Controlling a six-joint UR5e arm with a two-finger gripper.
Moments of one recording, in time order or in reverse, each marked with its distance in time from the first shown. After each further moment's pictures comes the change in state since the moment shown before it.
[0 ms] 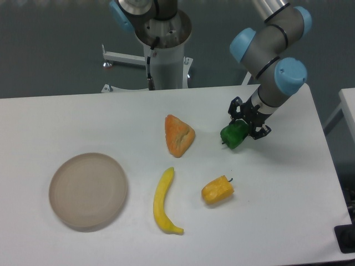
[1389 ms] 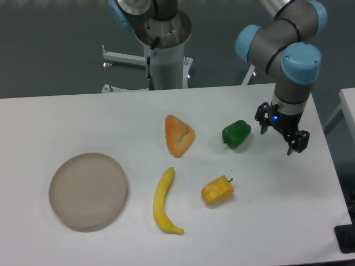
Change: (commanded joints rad) arm -0.064 -0.064 0.265 0.169 0.160 0.009
